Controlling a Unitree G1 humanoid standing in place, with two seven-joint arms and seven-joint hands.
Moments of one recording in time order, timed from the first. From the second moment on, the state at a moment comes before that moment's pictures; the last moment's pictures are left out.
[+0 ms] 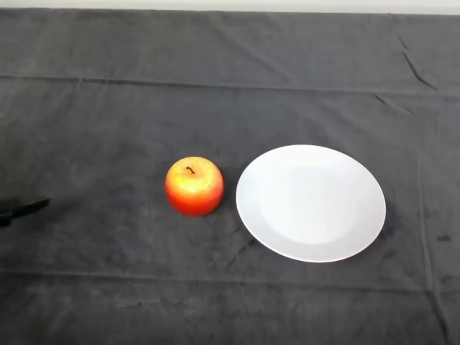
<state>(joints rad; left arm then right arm) -0.49 0.43 0.16 0.95 0.03 -0.58 0.22 -0.52 -0.59 -1.10 1.21 0.98 0.06 0.38</state>
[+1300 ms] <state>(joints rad) -0.47 0.30 -0.23 0.59 0.13 -0.38 0.20 -0.52 -0.59 -1.10 1.21 0.98 0.06 0.38</state>
